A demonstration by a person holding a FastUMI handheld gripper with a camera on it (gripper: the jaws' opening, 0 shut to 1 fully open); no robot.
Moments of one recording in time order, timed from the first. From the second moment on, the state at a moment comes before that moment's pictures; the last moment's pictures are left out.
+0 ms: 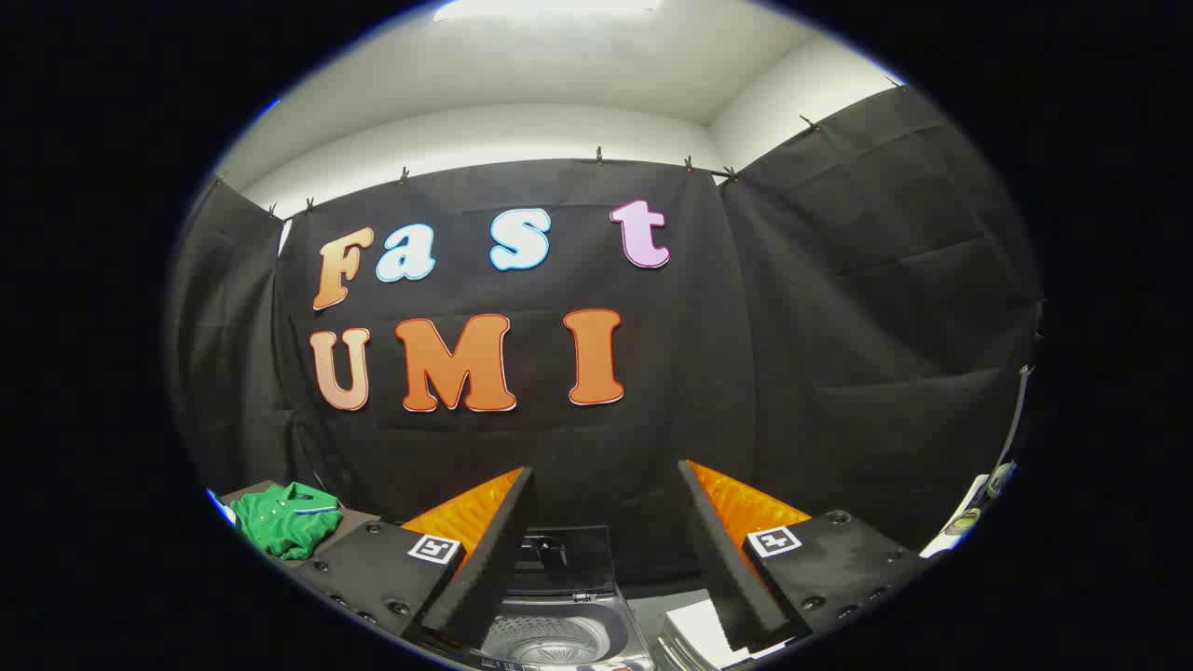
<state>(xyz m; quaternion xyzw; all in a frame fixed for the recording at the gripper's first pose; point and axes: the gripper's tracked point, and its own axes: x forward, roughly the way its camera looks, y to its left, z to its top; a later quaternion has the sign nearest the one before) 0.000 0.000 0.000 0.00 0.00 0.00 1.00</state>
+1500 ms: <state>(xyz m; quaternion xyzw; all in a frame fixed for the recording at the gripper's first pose) 0.020 0.010 0.001 0.00 0.00 0.00 1.00</state>
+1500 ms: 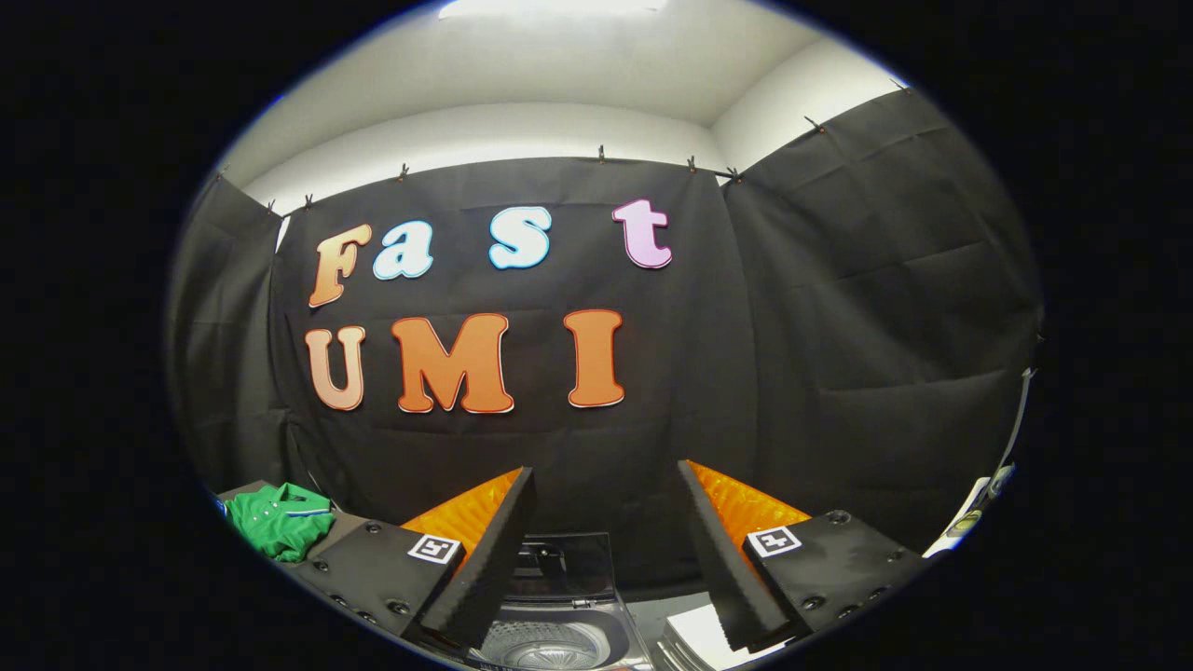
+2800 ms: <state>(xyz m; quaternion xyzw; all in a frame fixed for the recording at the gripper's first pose) 0.018 0.200 -0.005 -0.02 0.00 0.05 1.00</state>
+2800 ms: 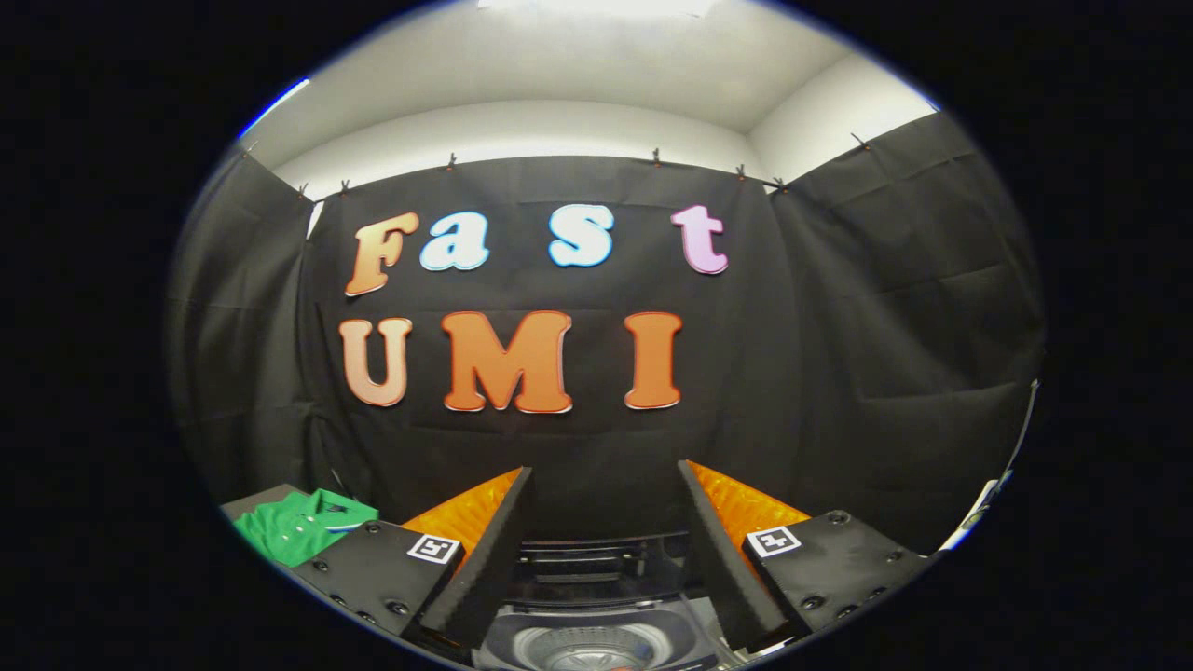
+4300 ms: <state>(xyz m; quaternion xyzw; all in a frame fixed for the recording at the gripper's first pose) -0.018 0.604 -0.270 -0.04 0.27 0.22 0.94</state>
